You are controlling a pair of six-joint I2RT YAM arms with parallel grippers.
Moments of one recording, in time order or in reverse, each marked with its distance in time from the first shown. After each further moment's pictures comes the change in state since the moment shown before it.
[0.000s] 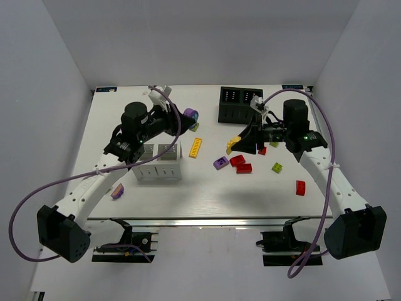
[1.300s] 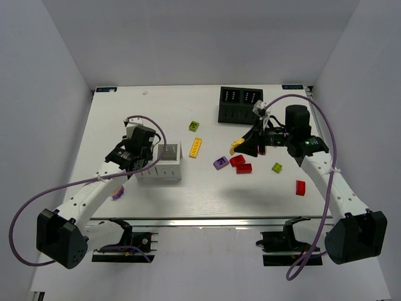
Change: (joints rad) left arm 0.002 -0.077 -0.171 -0.672 -1.056 -0.127; right arm -0.027 -0.053 -0.081 0.006 0.120 -0.077
